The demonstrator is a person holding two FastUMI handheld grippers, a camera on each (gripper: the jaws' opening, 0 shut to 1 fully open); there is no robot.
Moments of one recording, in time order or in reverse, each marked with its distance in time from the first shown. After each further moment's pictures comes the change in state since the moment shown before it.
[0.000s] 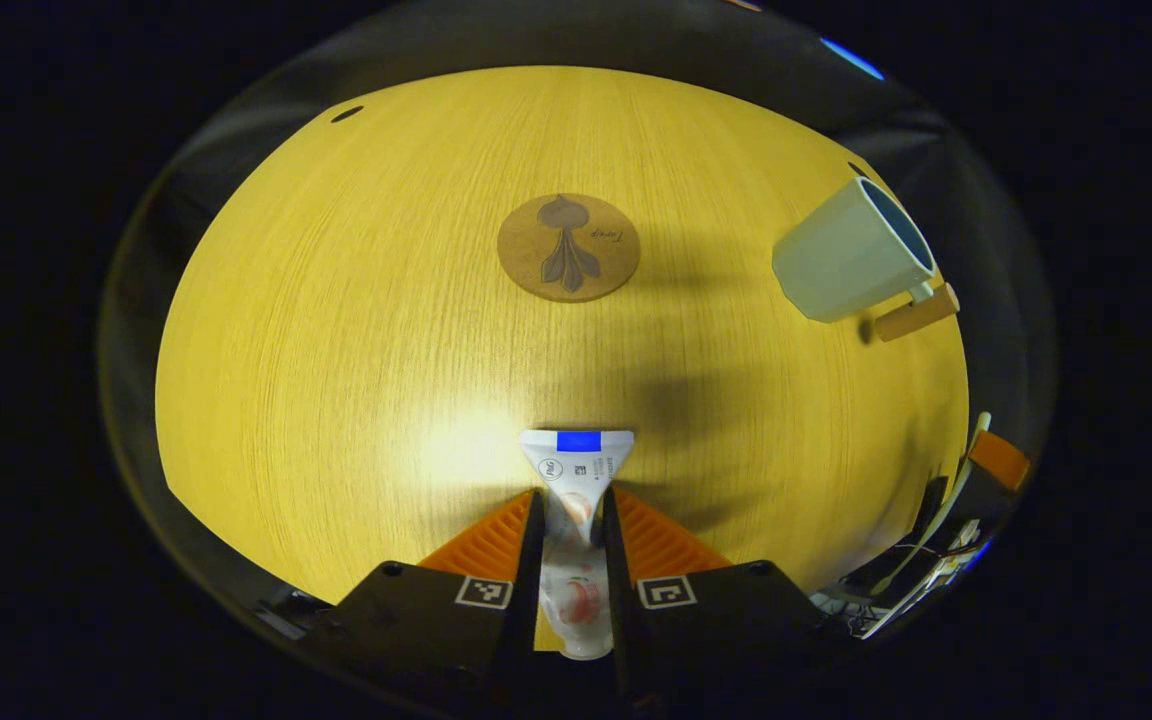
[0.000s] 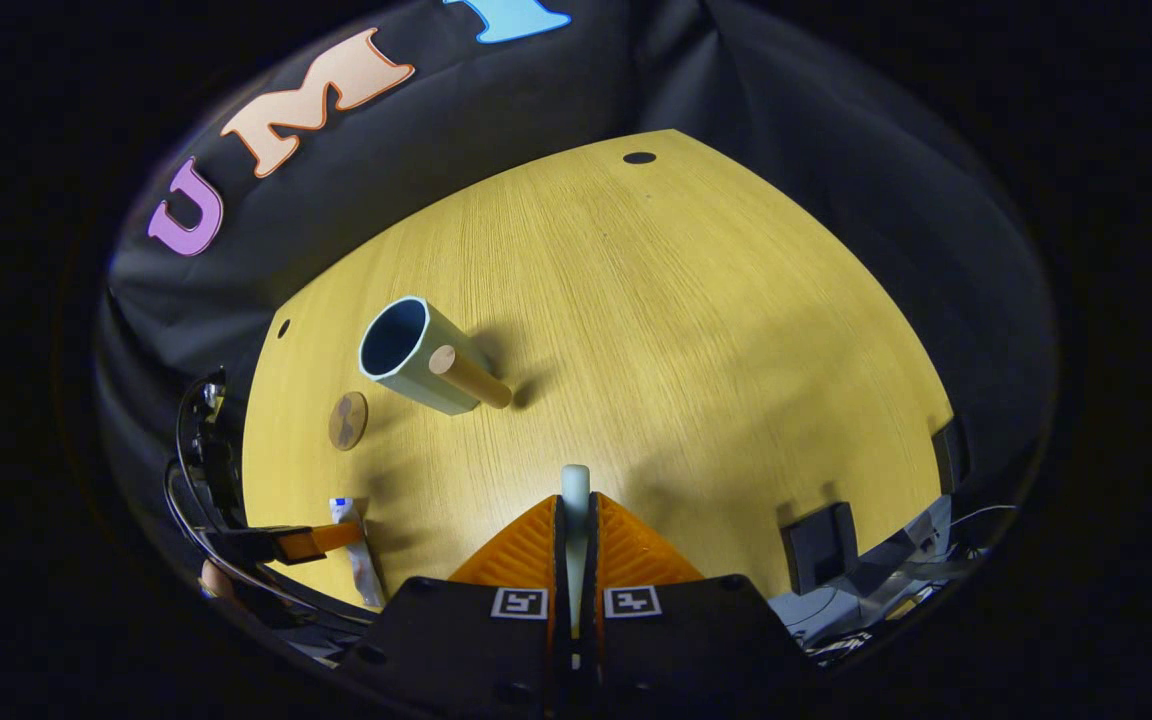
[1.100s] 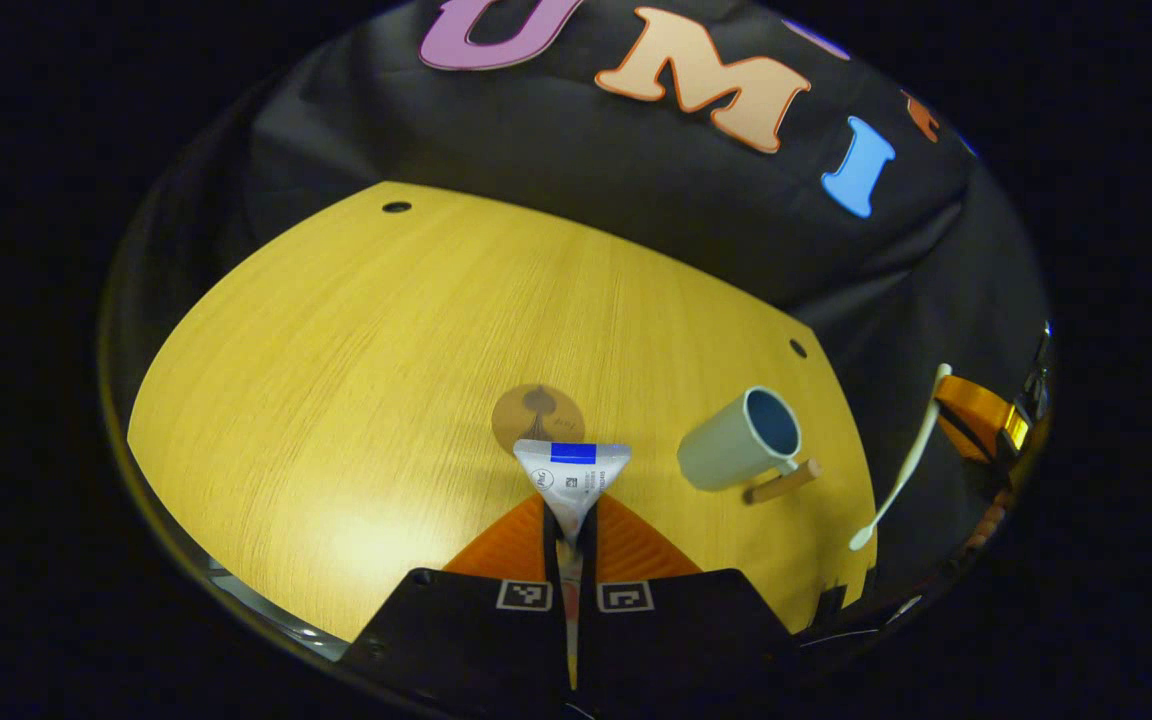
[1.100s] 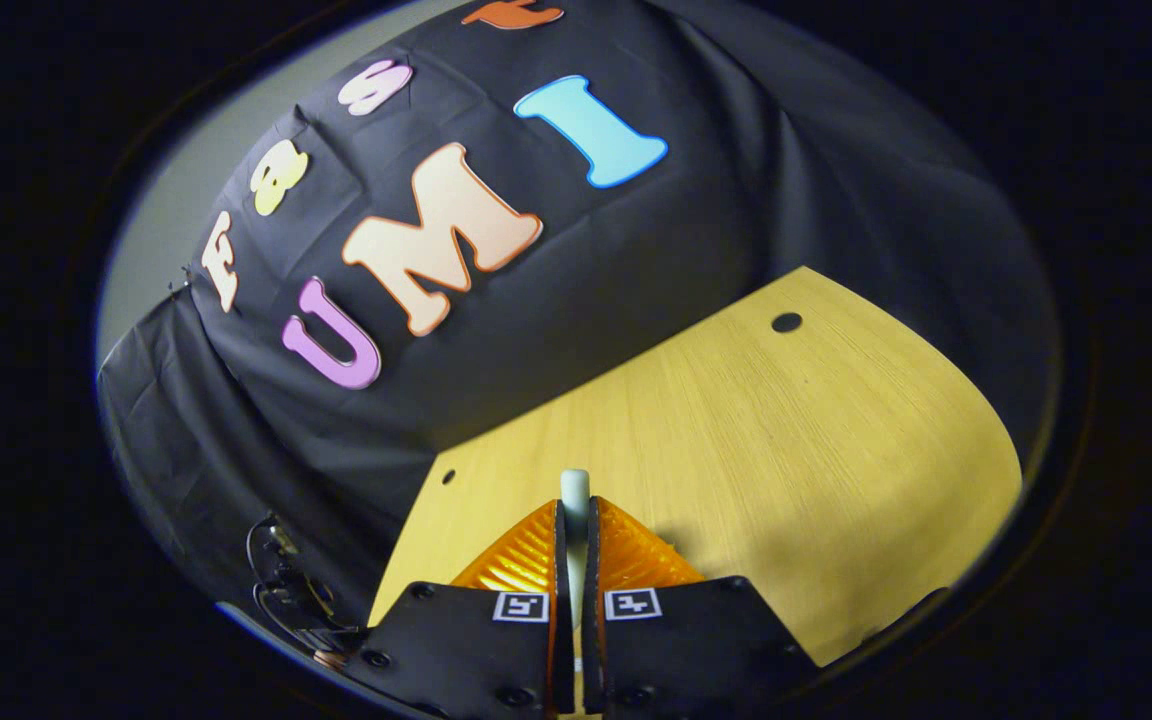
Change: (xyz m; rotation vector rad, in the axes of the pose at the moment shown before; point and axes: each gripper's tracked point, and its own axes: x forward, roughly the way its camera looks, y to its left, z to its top) left arm -0.113 -0.031 0.100 -0.181 -0.600 -0.181; right arm -0.049 0.120 0.184 0.091 -0.492 0.513
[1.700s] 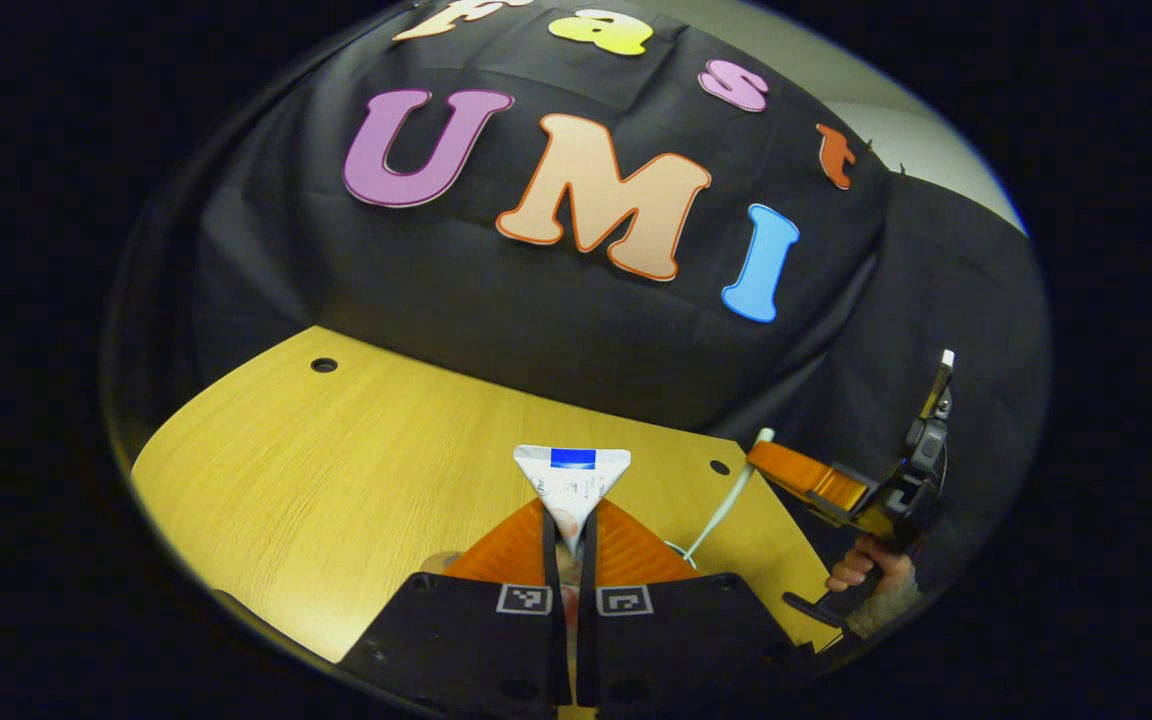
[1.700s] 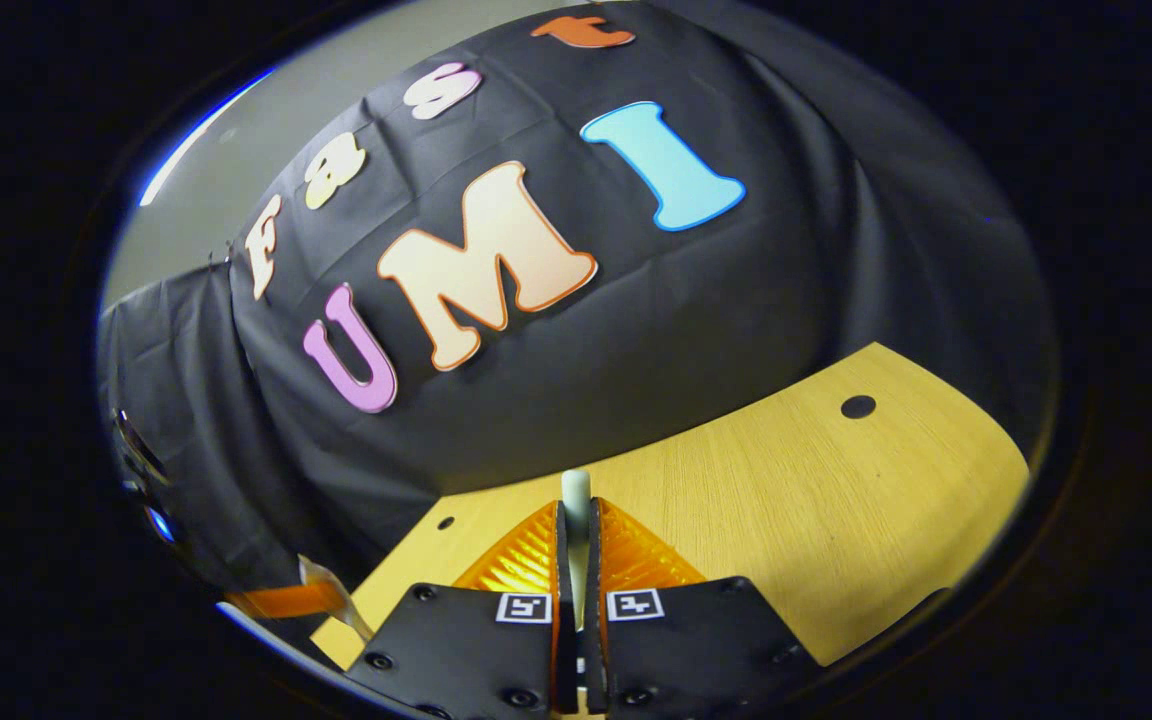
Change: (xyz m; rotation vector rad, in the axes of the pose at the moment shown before) left arm -0.012 -0.082 0.110 0.139 -0.365 -0.195; right arm 0.085 0.014 0.005 -0.224 -0.155 0.093
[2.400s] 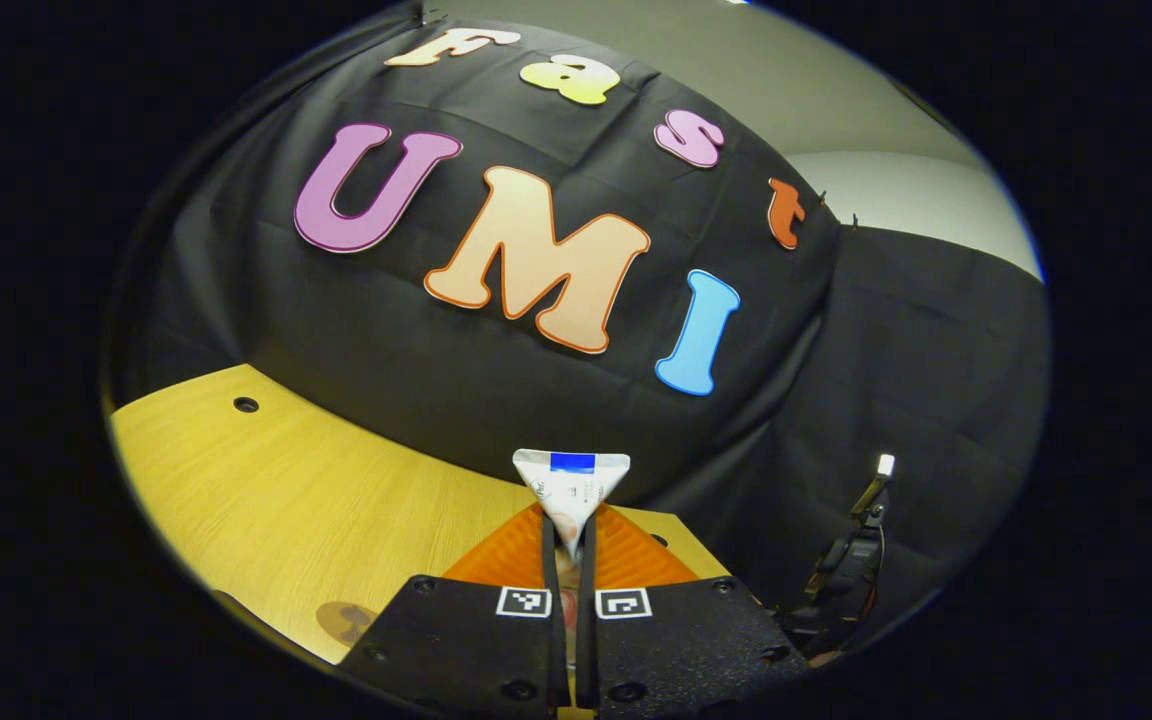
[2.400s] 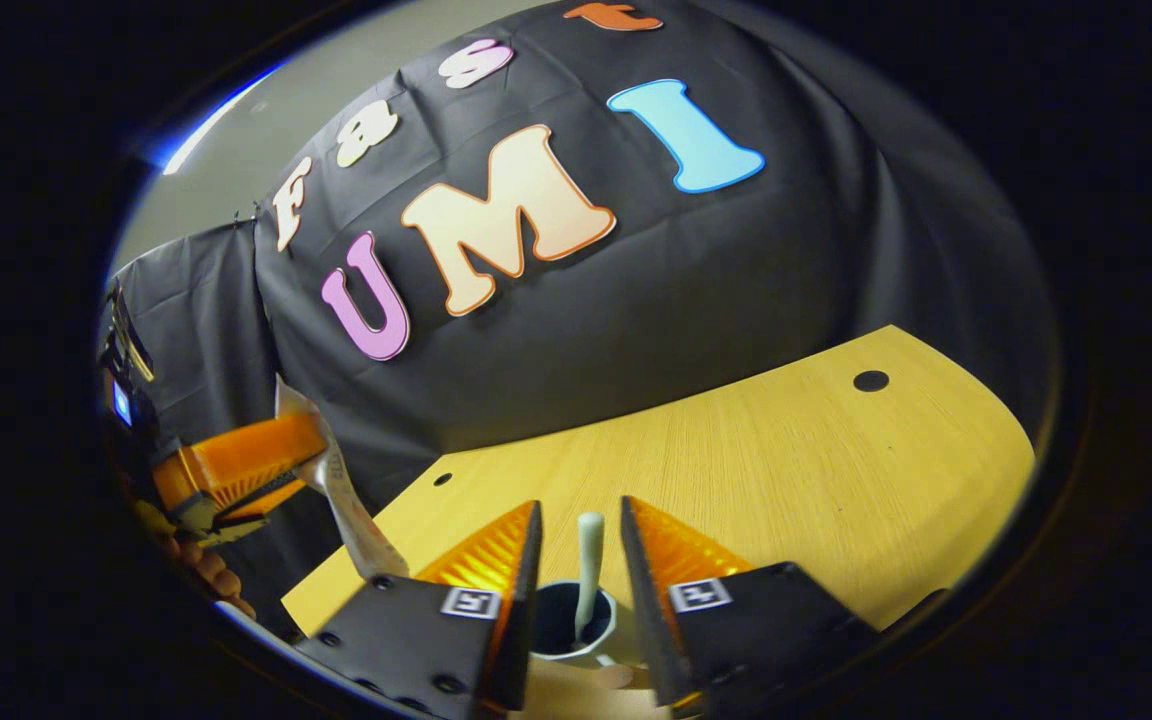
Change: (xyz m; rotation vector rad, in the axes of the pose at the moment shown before) left arm 0.042 -0.061 0.025 -0.069 -0.216 -0.141; right arm -0.020 -0.023 -0.032 0.001 0.042 0.047
